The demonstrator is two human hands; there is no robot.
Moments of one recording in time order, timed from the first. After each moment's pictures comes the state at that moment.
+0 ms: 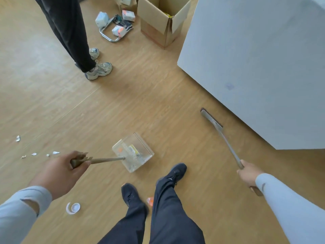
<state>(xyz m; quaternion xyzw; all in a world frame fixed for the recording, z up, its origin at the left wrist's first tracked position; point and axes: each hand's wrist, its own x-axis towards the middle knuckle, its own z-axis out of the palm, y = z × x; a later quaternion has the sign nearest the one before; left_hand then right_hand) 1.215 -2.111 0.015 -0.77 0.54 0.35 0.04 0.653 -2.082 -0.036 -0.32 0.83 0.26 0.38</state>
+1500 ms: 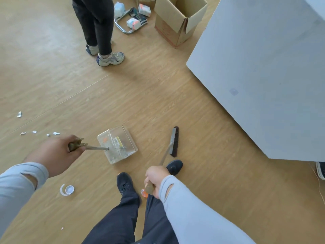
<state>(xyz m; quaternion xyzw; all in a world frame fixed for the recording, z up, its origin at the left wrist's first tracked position) 1.270 -2.080 0.009 -0.76 0.55 0.34 0.07 0.976 -2.049 -0.029 0.00 0.71 0.00 0.70</state>
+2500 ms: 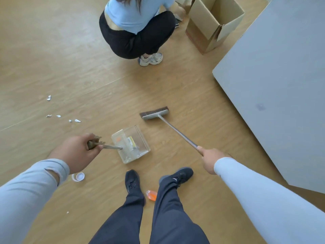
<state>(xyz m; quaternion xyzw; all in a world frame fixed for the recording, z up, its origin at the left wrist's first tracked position) 1.272 -2.050 0.007 -0.81 0.48 0.34 0.03 0.865 -2.143 -0.034 -0.62 0.59 0.42 0.30</state>
